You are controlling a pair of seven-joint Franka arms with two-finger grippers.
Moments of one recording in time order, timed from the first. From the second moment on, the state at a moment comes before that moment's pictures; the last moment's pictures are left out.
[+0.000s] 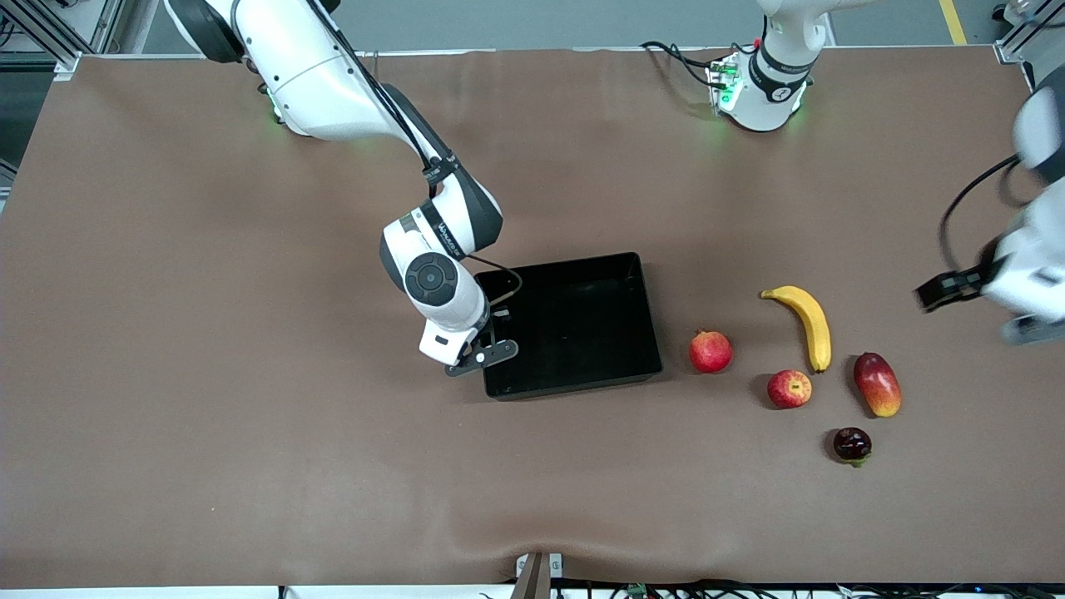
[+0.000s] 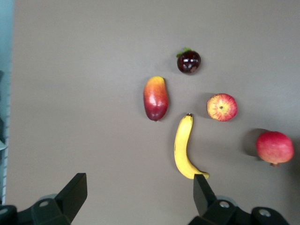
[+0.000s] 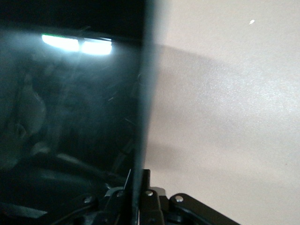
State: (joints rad) left arm 0.18 0.16 -0.21 -1.50 0.23 1.68 -0.22; right arm 0.62 0.76 -0.02 -1.47 0.16 2.23 0.18
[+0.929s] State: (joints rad) left arm 0.06 -0.04 -0.17 -1.46 0.08 1.48 -0.23; right arm 0.47 0.58 -0.11 -1.58 0.15 2.21 0.18
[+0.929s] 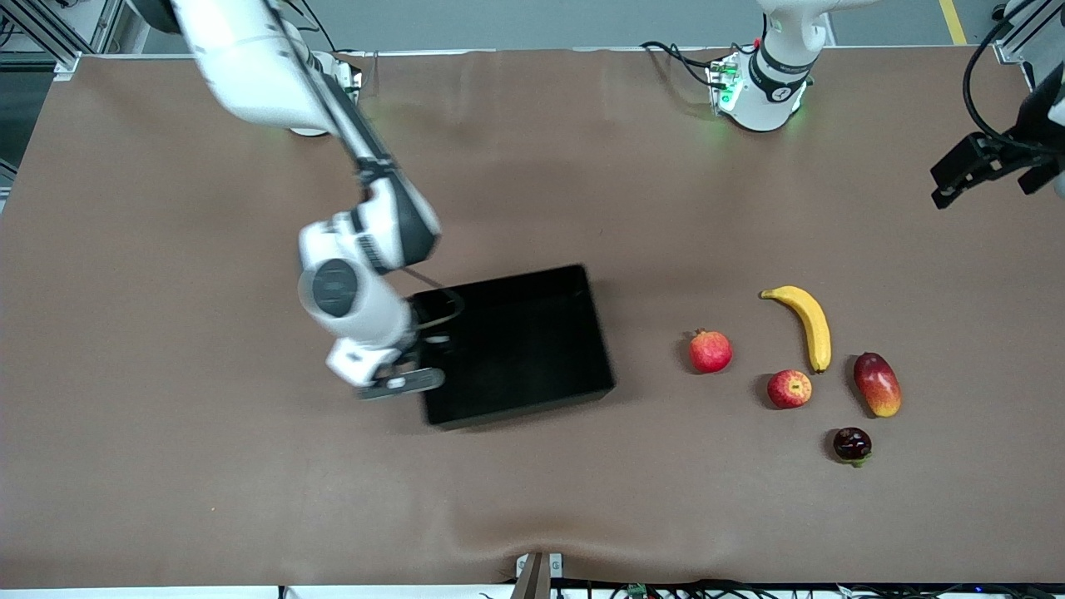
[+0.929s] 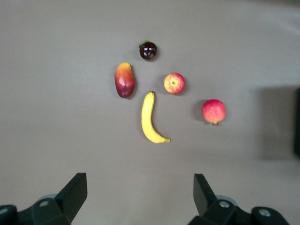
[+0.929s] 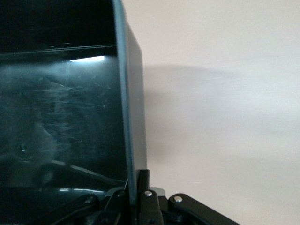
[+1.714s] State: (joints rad) left arm 0.00 -0.10 -0.12 -1.58 0.02 1.47 -0.23; right arm 0.03 0.38 -0.14 -1.74 0.15 2.04 -0.12
